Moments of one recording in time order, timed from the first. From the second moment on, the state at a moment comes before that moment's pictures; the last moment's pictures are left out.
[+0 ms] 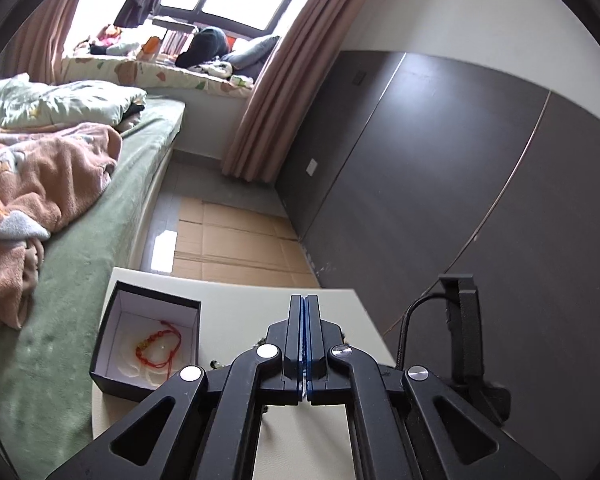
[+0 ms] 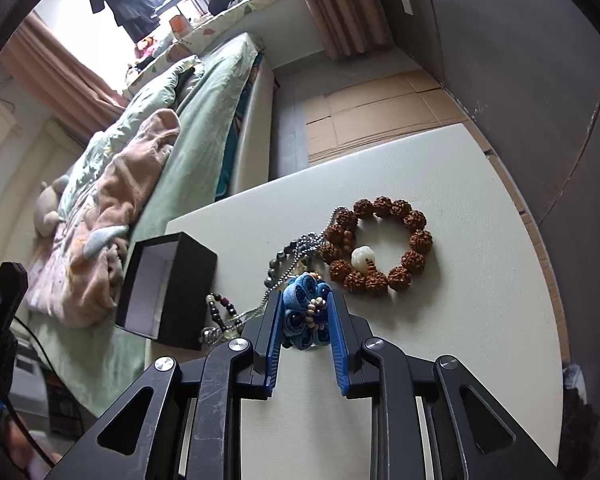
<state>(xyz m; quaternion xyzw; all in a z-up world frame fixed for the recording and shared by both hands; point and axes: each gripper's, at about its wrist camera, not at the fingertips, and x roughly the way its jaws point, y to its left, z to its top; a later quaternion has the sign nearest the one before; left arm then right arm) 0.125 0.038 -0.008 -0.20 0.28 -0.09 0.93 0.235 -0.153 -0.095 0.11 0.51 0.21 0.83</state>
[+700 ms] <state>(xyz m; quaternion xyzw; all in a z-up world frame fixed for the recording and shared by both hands) 0.157 0.016 -0.094 -0.18 0.47 -0.04 0.86 0.242 -0.183 -0.109 0.13 0.55 0.18 0.81</state>
